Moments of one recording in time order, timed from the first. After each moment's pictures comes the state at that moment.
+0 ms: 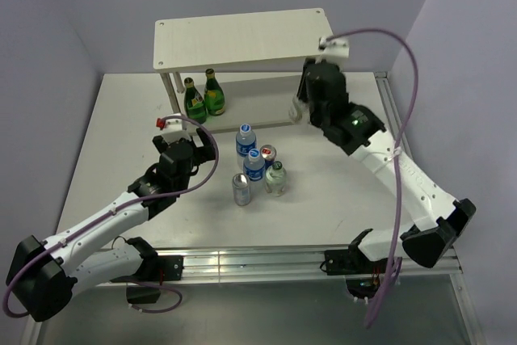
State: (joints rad) left arm -0.71 0.99 0.64 0.02 -0.64 -0.49; right arm 0.65 1.29 1.37 -0.45 0.70 0.32
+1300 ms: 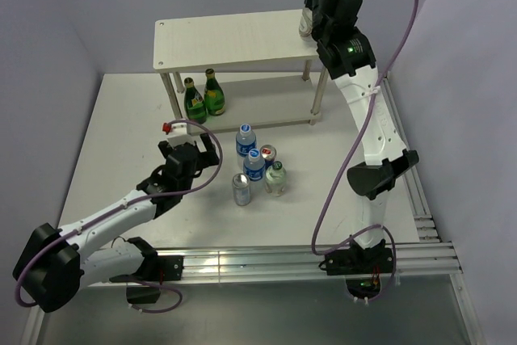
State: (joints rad) left arm -0.68 1.07 0.57 0.11 -0.58 -0.52; right arm 0.44 1.94 2.52 -0.38 0.55 -0.06
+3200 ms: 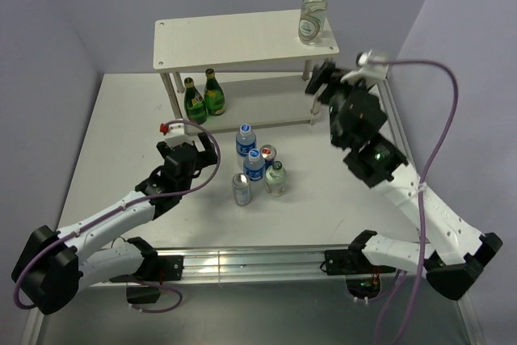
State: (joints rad) left arm -0.68 1.06 0.56 0.12 -0.59 -0.54; right arm 0.65 1.09 1.30 -0.03 0.76 0.16
